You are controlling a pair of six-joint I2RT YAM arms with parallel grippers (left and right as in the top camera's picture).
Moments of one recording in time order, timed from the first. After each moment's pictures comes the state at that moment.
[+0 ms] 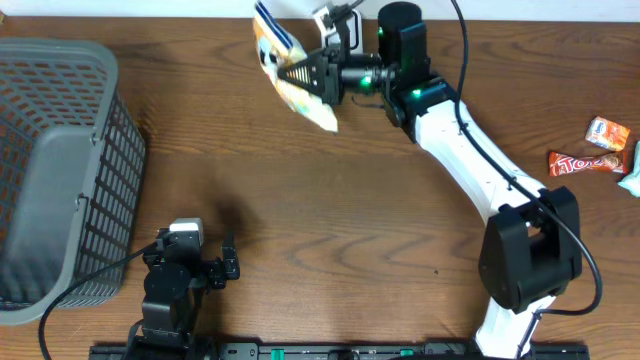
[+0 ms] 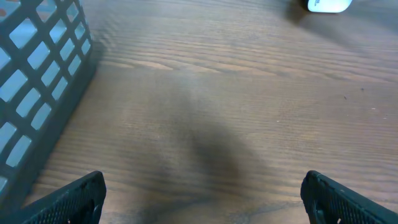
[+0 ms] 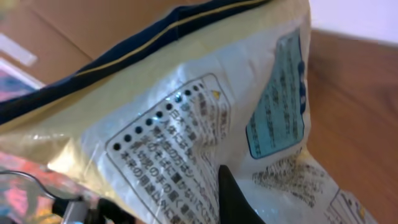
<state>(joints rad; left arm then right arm) -0.17 0.15 0.24 -0.61 -0.13 -0.14 0.42 1.96 1.59 0.15 -1.03 0.48</state>
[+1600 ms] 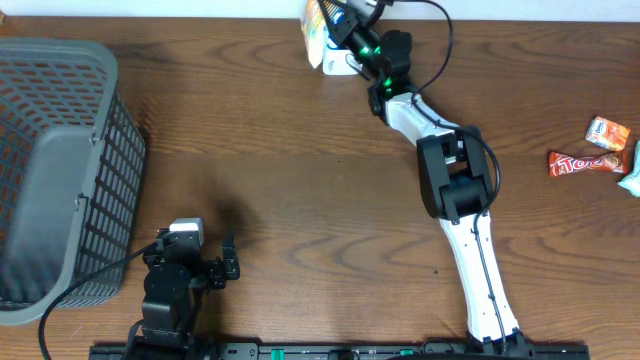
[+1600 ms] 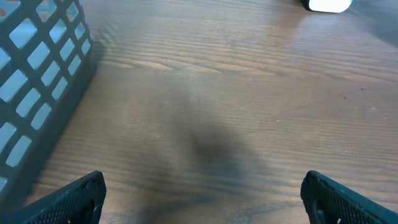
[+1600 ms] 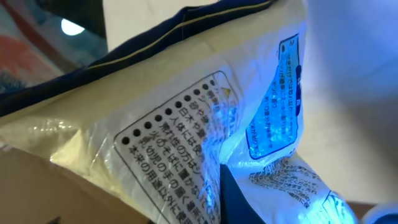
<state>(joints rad) -0.17 0.15 0.24 -0.61 -0.13 -0.14 0.30 2.74 2.10 0.94 -0.43 1.01</state>
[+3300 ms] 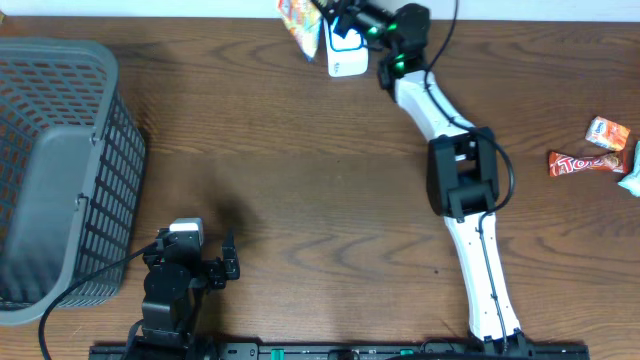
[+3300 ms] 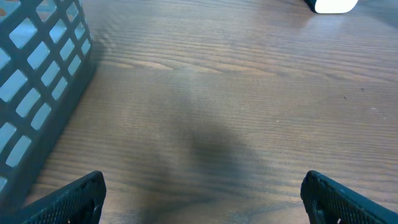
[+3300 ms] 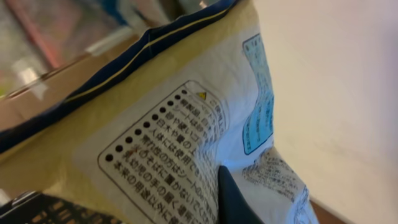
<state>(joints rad) -0.17 0.15 0.24 -0.61 -0.13 -0.14 0.25 2.74 2.32 0.88 -0.90 0.92</state>
